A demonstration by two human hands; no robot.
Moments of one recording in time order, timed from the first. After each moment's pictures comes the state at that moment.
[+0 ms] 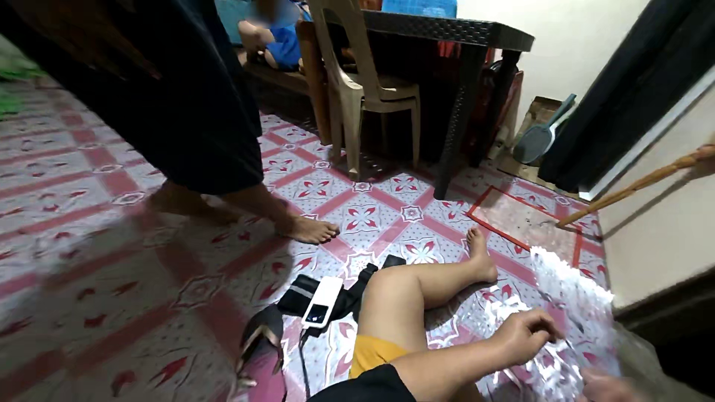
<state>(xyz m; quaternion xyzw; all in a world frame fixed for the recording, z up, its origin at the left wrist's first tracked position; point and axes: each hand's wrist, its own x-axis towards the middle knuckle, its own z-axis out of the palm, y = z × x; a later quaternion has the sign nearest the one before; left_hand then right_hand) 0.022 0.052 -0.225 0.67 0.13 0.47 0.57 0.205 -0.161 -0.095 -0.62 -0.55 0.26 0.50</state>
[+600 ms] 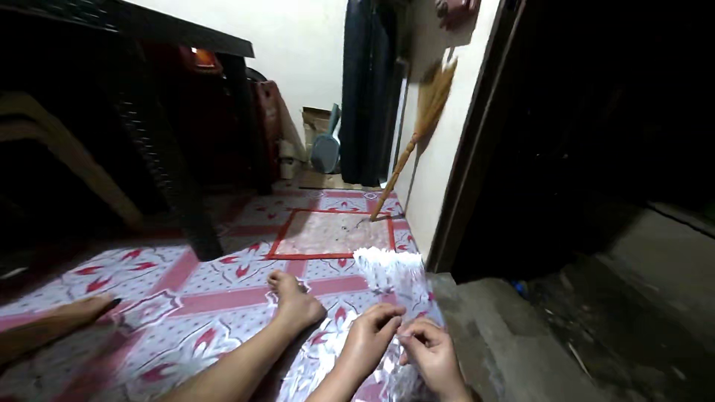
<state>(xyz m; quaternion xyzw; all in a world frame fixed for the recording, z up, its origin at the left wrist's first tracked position) -0.023 0.008 -0.012 0.80 0.16 0.31 0.48 0.119 -0.137 -0.066 -0.53 -0.49 0.16 0.67</state>
